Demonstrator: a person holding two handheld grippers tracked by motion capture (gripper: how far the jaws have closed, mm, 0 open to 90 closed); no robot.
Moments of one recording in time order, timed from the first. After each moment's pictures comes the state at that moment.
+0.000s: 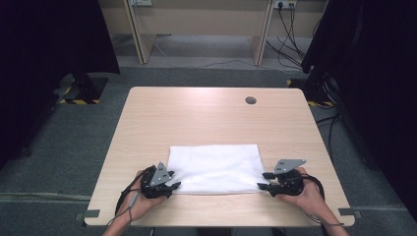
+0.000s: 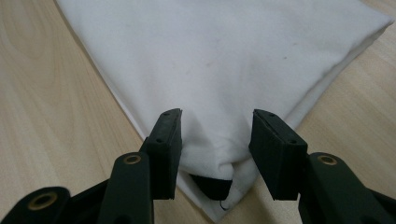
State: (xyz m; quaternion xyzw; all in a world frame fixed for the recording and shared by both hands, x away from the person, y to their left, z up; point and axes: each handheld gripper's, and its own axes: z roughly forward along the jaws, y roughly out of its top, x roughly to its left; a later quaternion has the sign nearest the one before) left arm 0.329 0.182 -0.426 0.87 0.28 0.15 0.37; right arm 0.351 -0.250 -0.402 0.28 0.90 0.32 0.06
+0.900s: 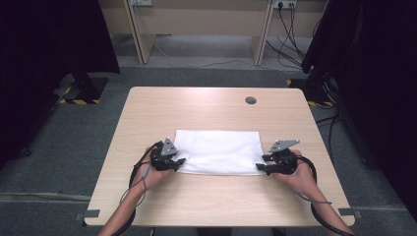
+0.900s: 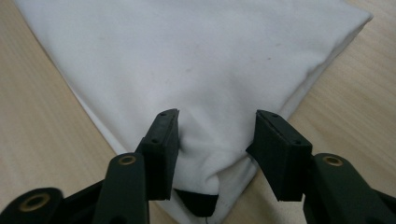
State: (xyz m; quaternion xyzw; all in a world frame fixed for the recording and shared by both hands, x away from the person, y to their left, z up) left arm 0.413 0.168 -0.430 0.86 0.33 0.16 0.35; right arm 0.416 -0.245 -0.407 0.35 0.88 0.30 0.08
